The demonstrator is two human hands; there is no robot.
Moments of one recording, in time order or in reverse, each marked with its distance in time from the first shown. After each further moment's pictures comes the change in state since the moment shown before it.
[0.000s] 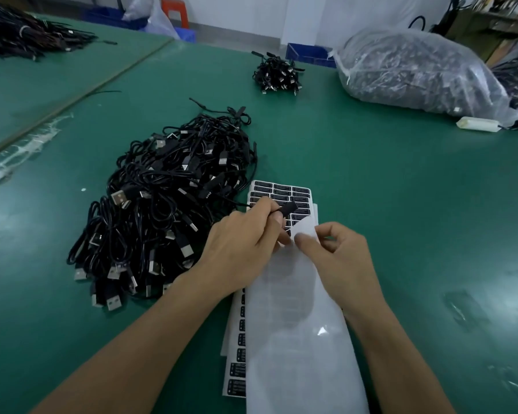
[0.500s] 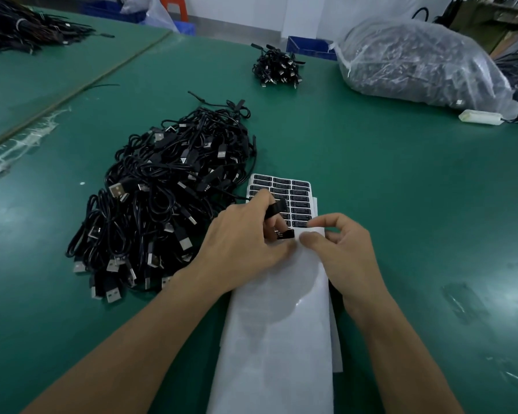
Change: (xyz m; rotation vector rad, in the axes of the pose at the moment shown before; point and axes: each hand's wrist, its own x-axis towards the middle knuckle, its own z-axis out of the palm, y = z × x) left_hand -0.002 0.004 0.000 0.007 0.017 -0.028; right_hand 0.005 0.007 -0.004 0.110 -0.055 0.029
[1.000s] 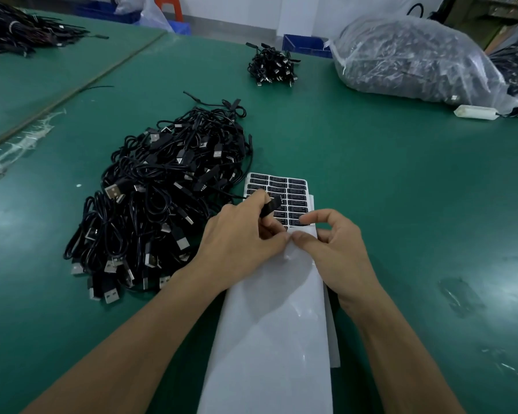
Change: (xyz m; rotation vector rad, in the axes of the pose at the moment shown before) left_hand 0.001 -0.003 0.001 0.021 0.014 0.016; right_hand 0.000 0.001 0.002 -0.015 -0.056 -0.011
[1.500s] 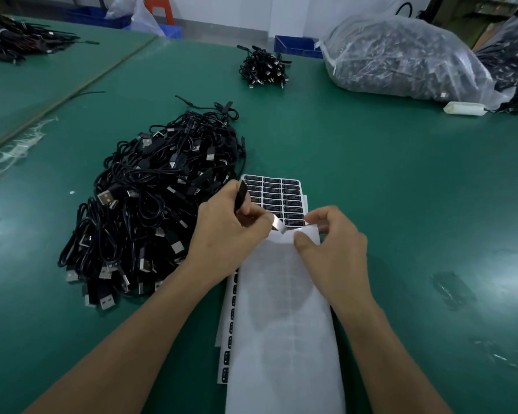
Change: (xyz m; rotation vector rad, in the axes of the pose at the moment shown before) left_hand 0.002 -0.004 -0.002 -0.384 0.141 -0.073; right_hand -0.004 0.005 0.002 -0.398 0.265 -0.141
